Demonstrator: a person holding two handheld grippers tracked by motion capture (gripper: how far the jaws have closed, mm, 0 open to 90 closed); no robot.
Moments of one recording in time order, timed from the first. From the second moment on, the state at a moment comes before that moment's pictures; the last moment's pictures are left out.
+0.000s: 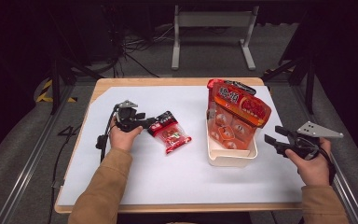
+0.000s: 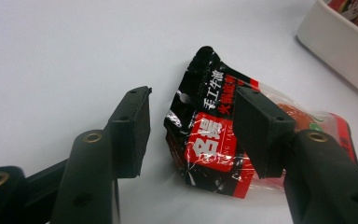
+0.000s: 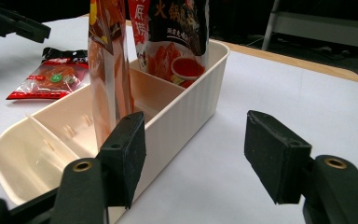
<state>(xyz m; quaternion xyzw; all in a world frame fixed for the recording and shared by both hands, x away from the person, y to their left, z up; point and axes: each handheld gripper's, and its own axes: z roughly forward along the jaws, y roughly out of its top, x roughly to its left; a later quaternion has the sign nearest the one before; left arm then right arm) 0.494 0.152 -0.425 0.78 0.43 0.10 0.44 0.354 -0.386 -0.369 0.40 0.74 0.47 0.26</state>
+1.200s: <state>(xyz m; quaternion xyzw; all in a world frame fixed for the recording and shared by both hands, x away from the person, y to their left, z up) 0.501 0.144 -0.444 0.80 0.44 0.05 0.40 0.355 -0.383 -0.370 0.40 0.74 0.48 0.24</state>
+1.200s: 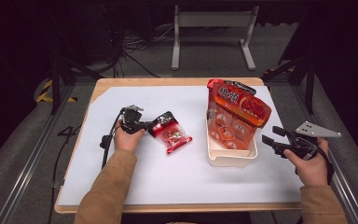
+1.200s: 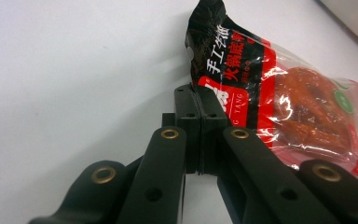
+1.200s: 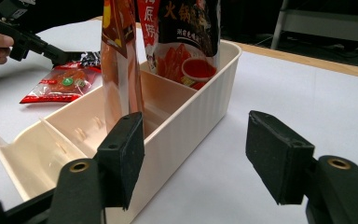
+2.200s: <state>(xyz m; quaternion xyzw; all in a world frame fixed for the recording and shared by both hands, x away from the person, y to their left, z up) 0.457 0.146 -0.385 0.79 0.36 0.07 0.49 0.339 -0.384 -0.348 0.38 0.76 0.49 0.21</state>
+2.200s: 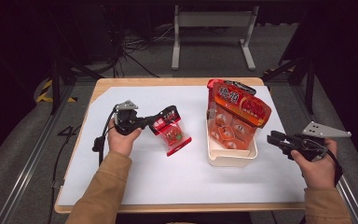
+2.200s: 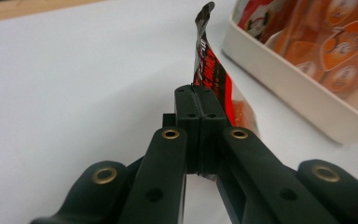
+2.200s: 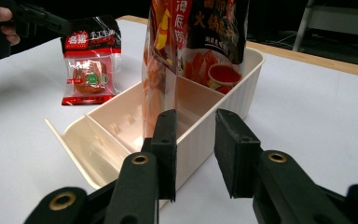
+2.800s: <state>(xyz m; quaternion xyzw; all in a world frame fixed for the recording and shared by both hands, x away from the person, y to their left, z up) 0.423 0.138 -0.343 0.81 0.27 0.11 0.50 0.339 -0.386 -0.347 0.38 0.75 0.50 0.20</state>
